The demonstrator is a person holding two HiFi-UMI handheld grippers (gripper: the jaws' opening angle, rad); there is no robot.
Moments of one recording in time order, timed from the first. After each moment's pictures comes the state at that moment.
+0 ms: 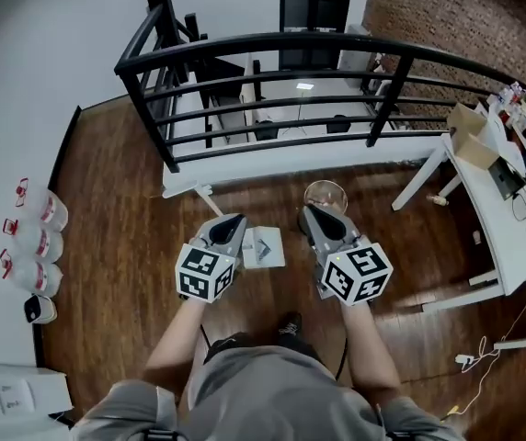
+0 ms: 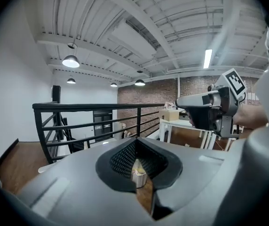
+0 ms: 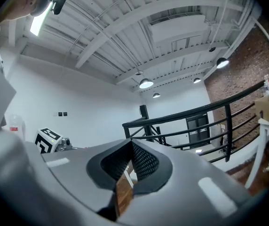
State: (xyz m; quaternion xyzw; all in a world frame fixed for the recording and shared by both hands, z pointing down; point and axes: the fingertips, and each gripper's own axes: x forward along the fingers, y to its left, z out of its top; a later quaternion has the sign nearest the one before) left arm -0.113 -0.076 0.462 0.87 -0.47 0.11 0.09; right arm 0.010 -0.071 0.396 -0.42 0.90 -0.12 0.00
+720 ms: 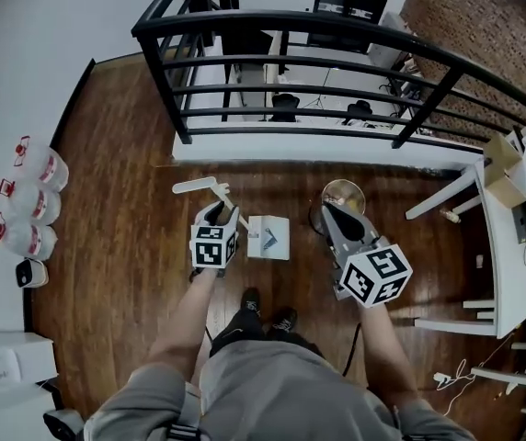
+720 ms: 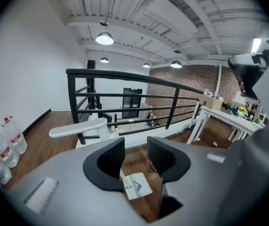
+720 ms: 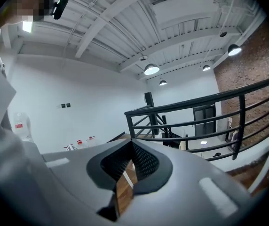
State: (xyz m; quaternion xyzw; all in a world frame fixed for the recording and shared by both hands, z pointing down) left arm -0.246 -0.205 0.615 0.74 -0.61 0.17 0.23; right arm -0.046 -0.181 0.426 -0.37 0.91 -0.15 -0.07
